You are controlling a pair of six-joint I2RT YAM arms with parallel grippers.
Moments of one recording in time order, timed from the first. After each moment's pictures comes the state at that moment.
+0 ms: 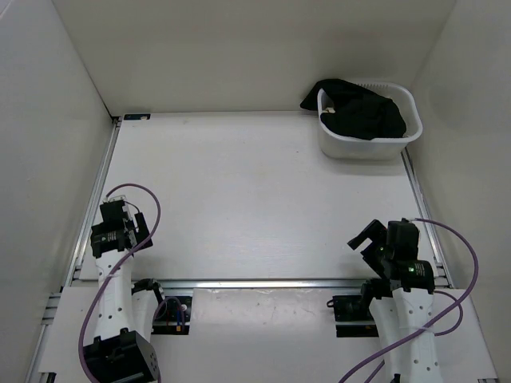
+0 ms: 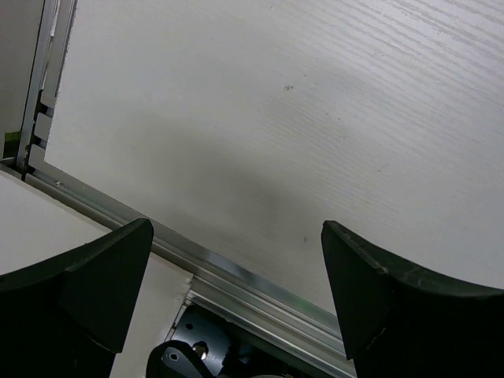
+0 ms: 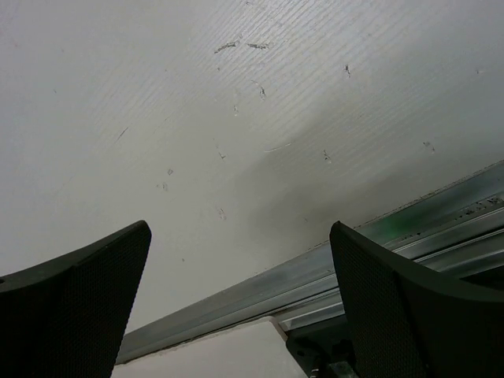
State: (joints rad) left arm 0.30 0.75 0.58 -0.81 -0.25 0.00; right arm -0.05 0.39 0.48 -1.03 -0.04 0.70
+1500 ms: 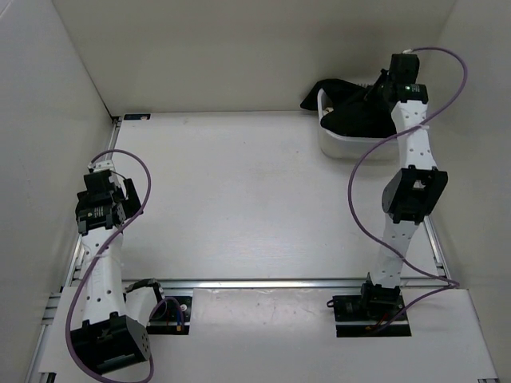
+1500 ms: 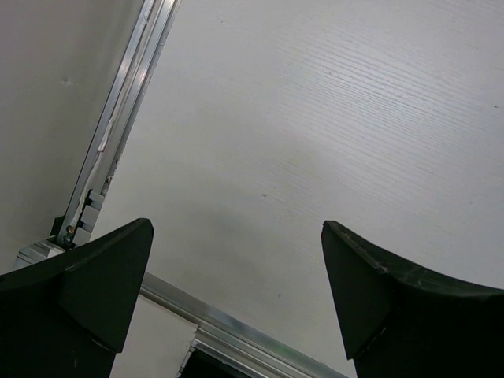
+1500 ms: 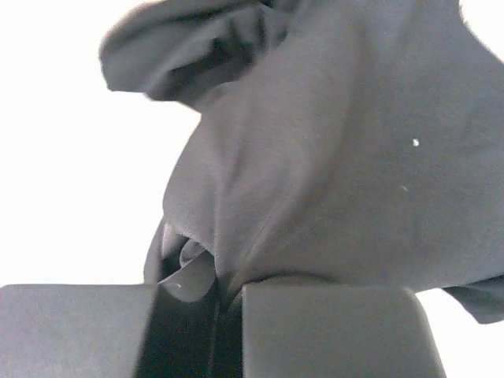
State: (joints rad) left arm 0.28 0.92 0.89 -0.77 -0.22 0.00; right arm -0.05 2.20 2.32 -0.76 -0.03 0.48
